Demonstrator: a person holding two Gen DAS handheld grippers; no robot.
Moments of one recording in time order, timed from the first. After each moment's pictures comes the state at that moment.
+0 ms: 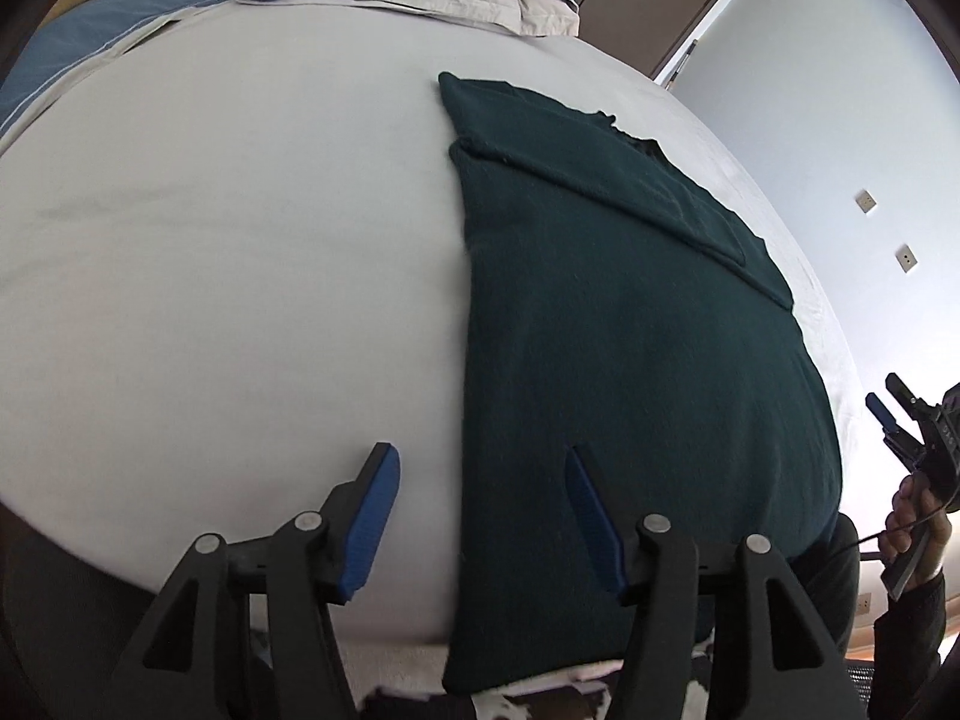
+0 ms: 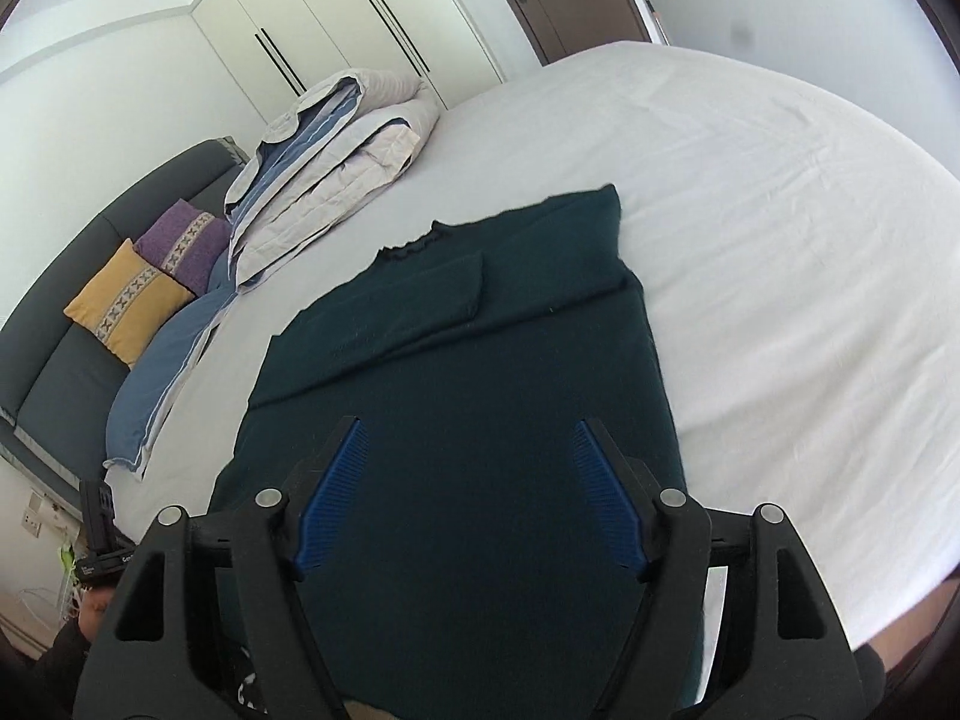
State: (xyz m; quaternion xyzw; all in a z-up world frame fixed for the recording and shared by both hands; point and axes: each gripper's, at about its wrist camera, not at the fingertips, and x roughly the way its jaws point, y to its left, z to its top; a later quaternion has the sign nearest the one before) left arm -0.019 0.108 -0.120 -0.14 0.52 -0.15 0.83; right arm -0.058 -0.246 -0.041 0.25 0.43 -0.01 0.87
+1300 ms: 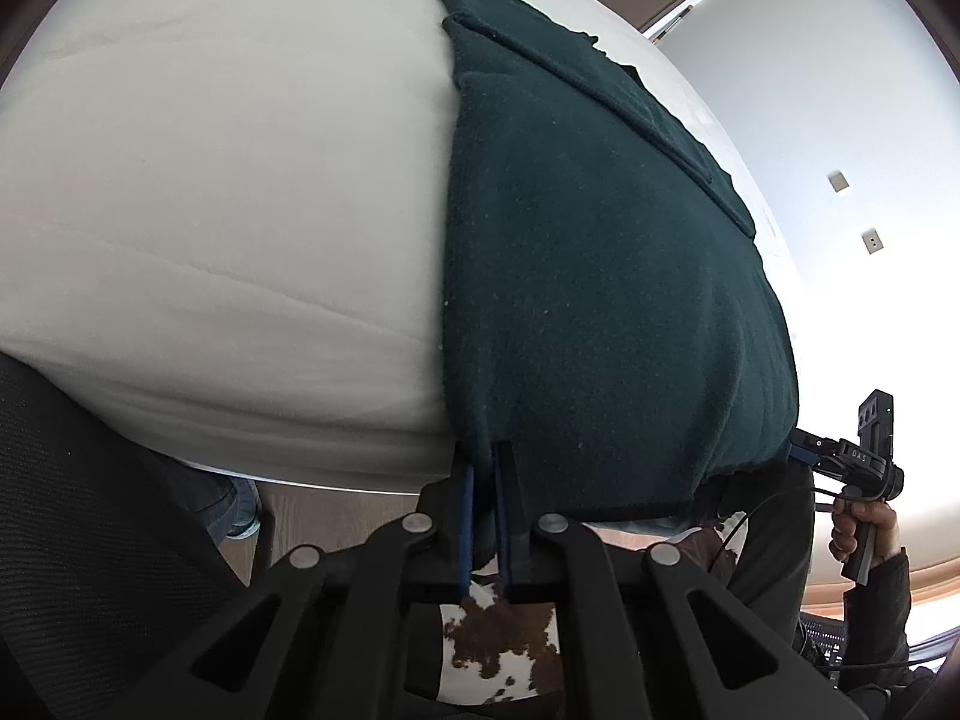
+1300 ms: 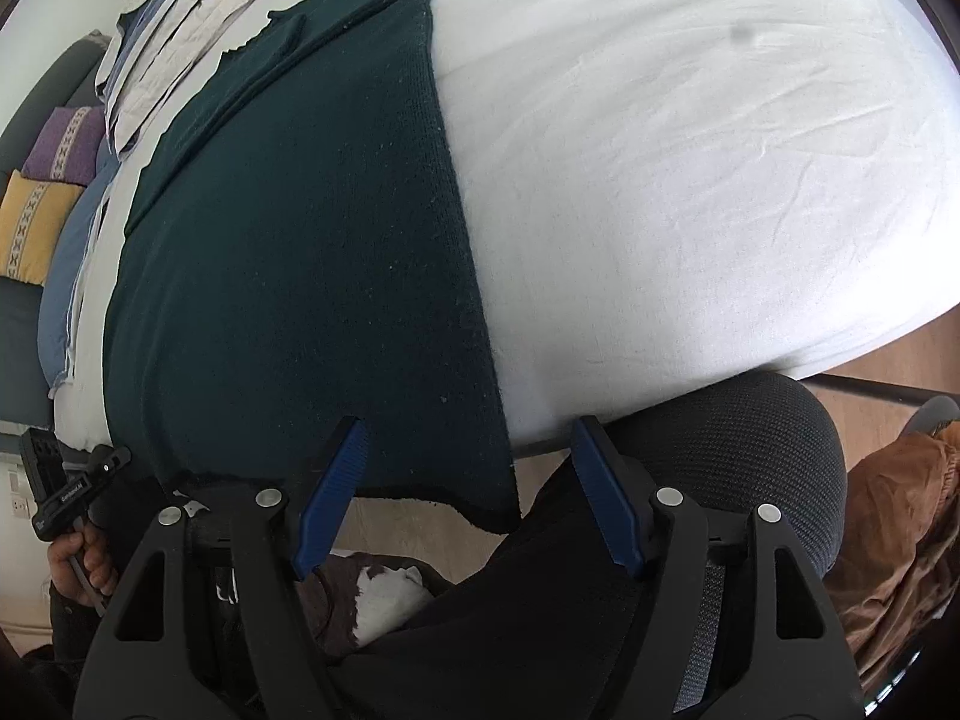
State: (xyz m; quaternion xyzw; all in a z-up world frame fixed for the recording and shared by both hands) left arm -0.066 0.112 -0.150 -0.18 0.58 -0.20 0.77; right arm -0.162 -0.297 -0.120 0.24 0.66 -0.04 0.71
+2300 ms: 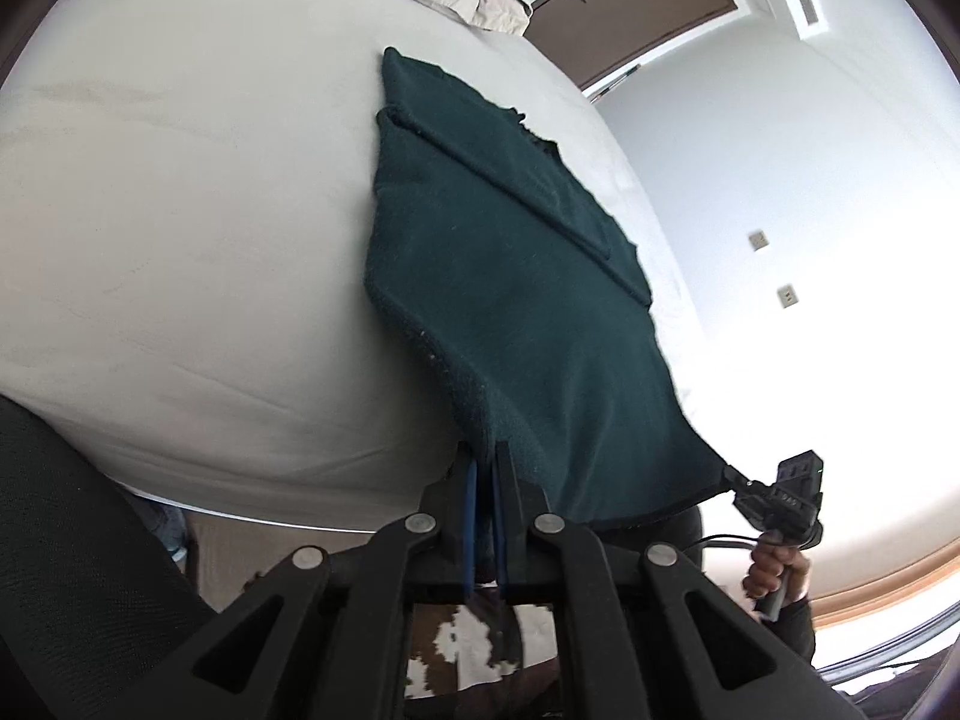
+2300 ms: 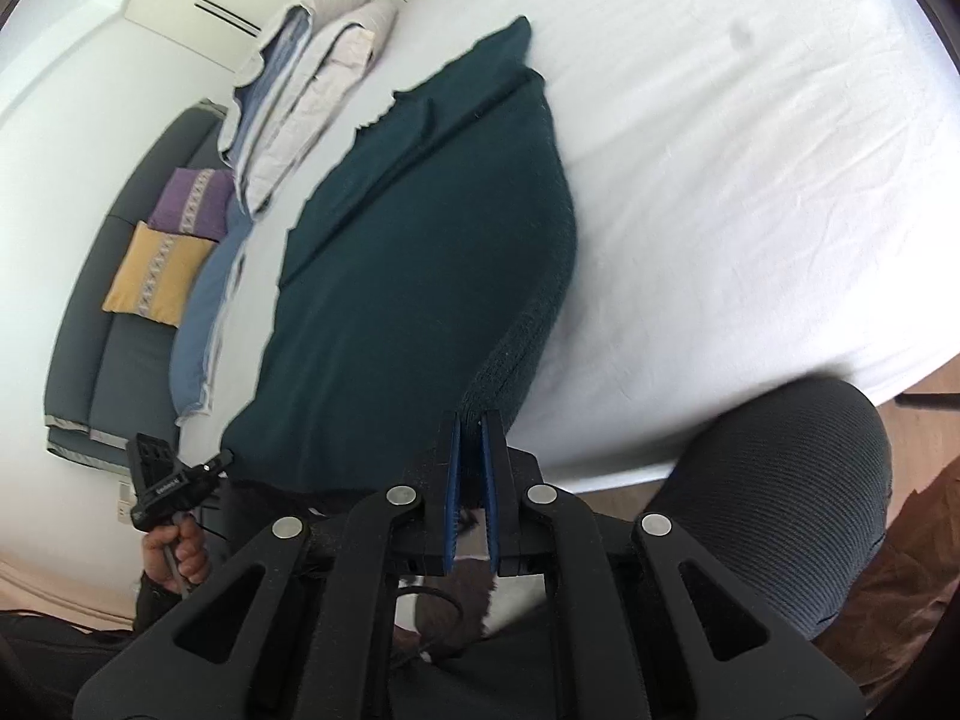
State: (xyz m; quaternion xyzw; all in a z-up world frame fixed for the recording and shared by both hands) left arm -0.059 0.134 -0.096 -0.29 0.51 -0.27 0.77; right arm -0.164 -0.302 -0.016 0.38 0.51 0.06 0.77
